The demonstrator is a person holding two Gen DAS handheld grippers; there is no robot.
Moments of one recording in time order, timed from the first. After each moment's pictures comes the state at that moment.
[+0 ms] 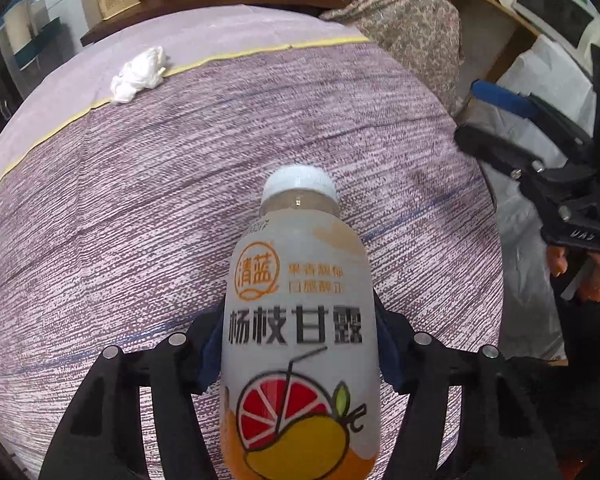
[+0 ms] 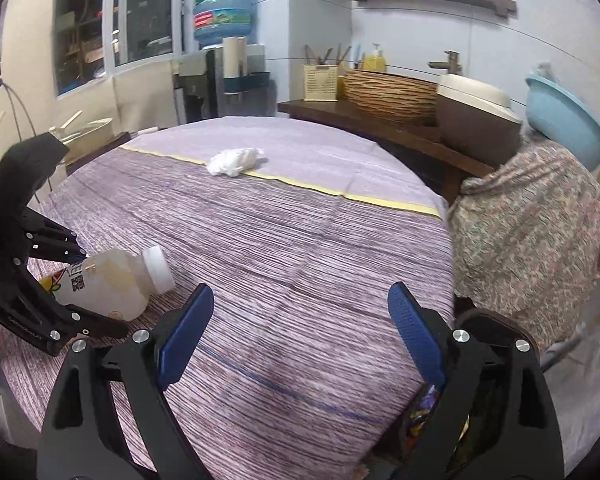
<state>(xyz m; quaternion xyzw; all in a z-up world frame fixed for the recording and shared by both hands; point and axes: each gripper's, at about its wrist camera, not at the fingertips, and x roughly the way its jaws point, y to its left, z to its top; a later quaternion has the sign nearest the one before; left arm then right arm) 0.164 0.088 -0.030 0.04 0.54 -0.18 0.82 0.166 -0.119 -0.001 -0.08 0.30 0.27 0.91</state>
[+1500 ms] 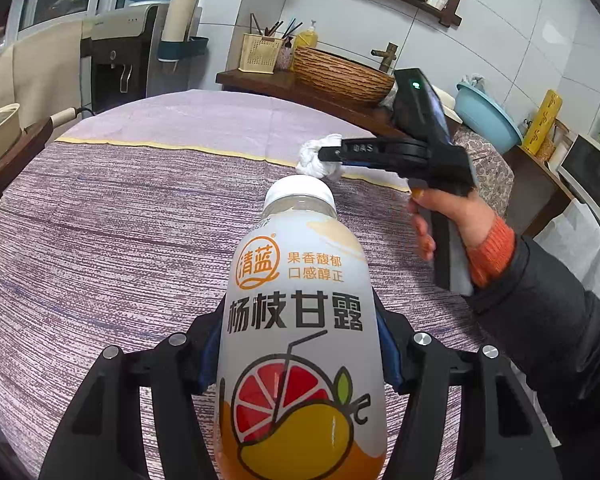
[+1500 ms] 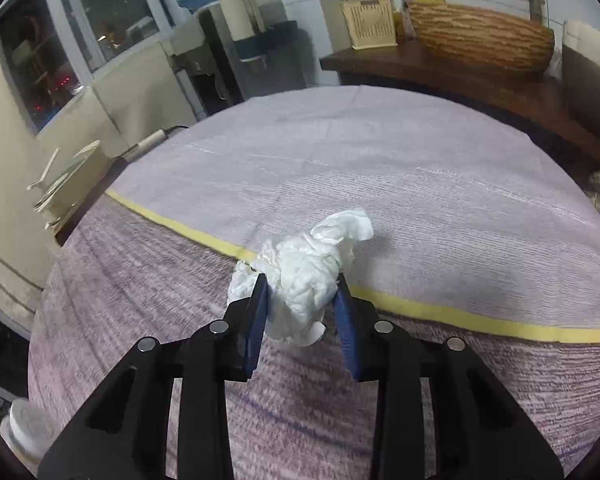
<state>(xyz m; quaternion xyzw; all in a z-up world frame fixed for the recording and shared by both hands) 0.115 0.218 0.009 -0.13 0.37 -0.05 0.92 0.356 0.095 -0.014 -0.01 0.41 0.33 0.85</state>
